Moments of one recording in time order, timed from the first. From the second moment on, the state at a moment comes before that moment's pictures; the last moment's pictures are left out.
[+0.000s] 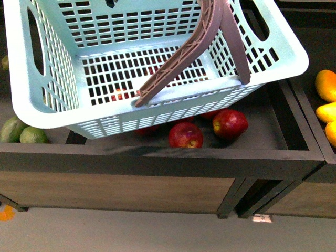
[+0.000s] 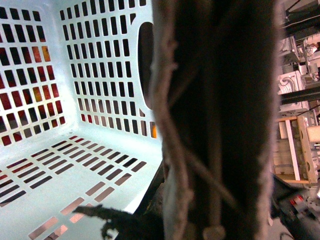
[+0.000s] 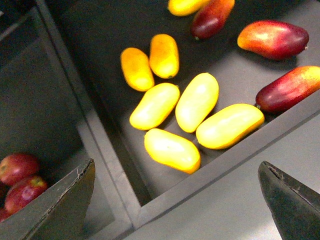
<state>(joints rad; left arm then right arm) -0.49 1.80 1.24 0.08 0.36 -0.76 -0.61 1.58 0.72 0.28 -0.22 0.23</state>
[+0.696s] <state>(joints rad) -0.49 1.80 1.24 0.08 0.36 -0.76 -0.38 2.46 1.68 -0.09 0.03 0.70</state>
